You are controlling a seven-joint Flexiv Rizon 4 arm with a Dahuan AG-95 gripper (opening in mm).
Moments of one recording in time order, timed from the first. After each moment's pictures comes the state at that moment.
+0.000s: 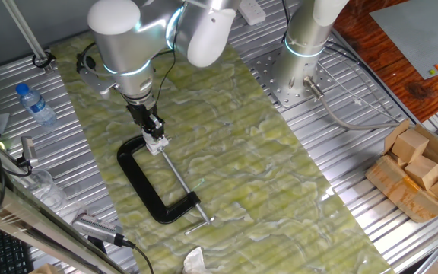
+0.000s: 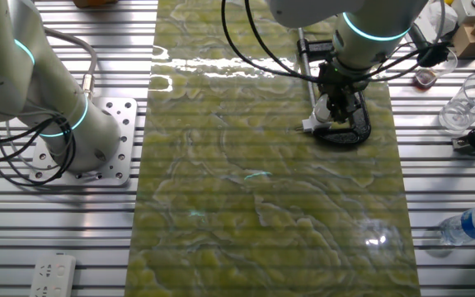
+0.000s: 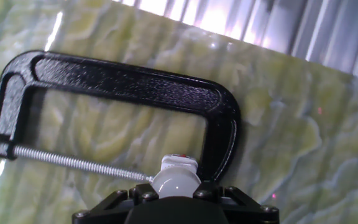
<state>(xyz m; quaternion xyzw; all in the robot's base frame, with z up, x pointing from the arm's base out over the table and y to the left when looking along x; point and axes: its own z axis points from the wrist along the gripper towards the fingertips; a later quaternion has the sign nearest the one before) 0.554 0.040 0.091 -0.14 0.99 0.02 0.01</state>
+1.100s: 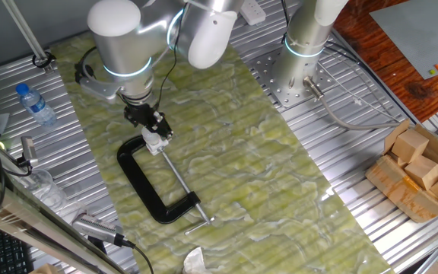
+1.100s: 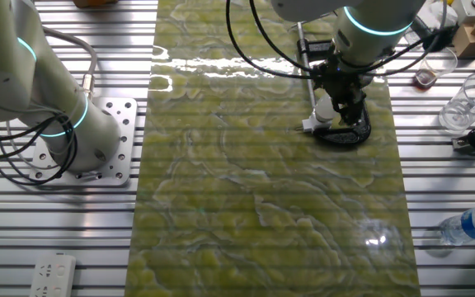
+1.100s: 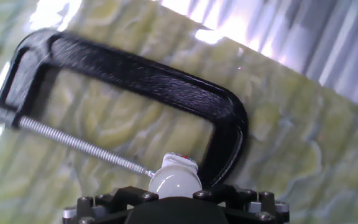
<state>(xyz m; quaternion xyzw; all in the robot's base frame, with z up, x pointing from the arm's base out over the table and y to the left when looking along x) 0.555 0.040 0.095 -0.33 0.94 0.02 0.01</state>
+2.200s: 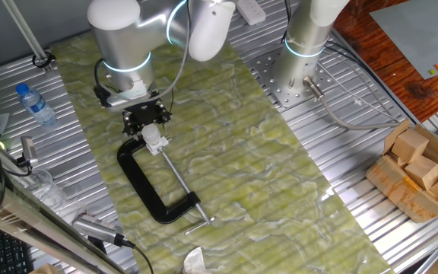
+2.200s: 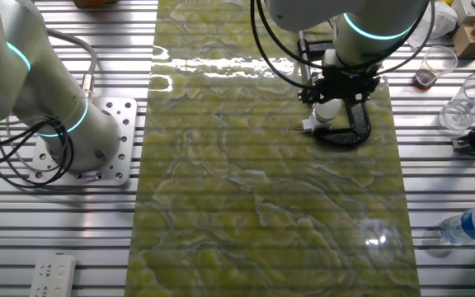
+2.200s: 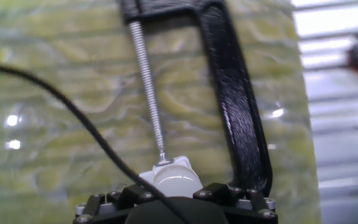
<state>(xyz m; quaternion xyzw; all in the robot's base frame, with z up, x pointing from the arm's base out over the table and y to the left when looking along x) 0.556 0.040 0.098 -0.72 0.70 0.02 0.03</state>
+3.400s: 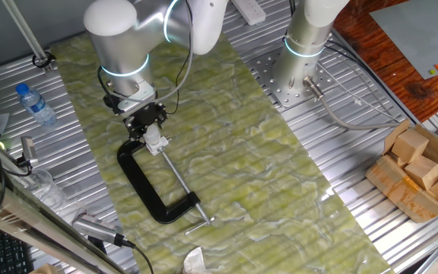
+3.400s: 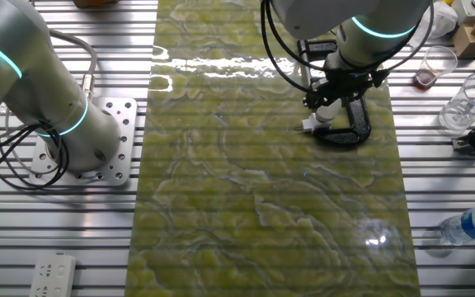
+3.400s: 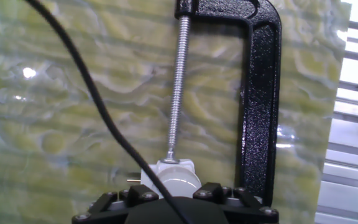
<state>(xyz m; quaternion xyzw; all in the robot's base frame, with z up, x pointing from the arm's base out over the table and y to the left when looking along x) 0.556 0.042 0.094 -0.78 0.63 0.02 0.02</state>
